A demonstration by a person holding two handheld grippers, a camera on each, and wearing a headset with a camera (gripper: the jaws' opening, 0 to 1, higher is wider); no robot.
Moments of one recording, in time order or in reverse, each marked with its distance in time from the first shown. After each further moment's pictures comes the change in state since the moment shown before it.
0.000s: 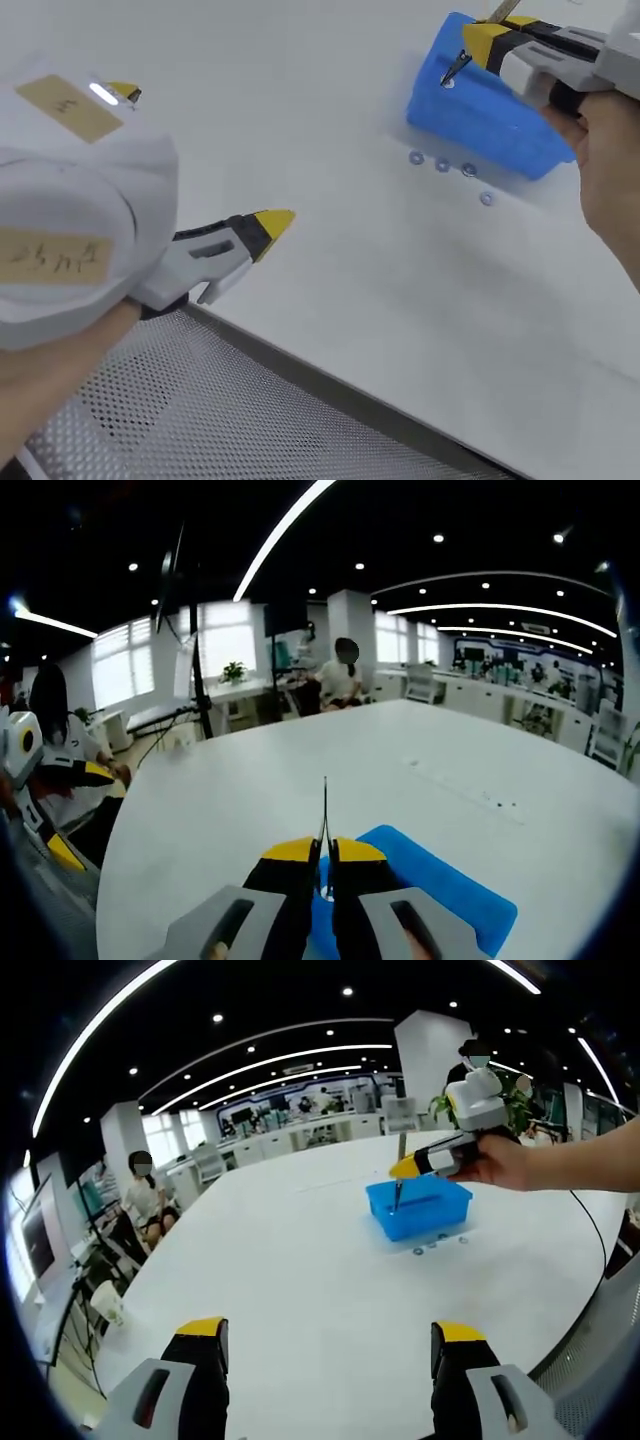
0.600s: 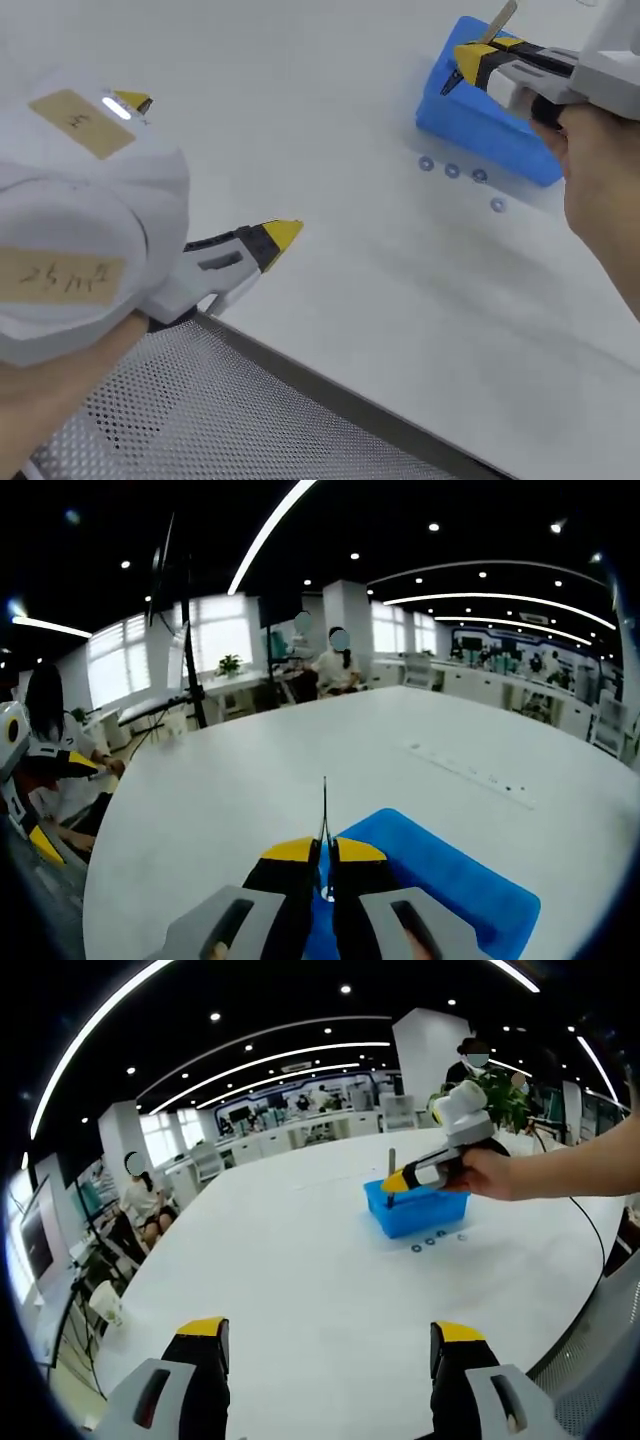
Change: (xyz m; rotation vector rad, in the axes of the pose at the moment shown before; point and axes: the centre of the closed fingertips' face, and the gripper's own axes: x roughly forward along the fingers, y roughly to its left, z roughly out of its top) left arm 0.000 -0.001 -0.002 0.007 0.010 -0.008; right arm 0.023 -0.006 -0.022 0.017 0.040 -0.005
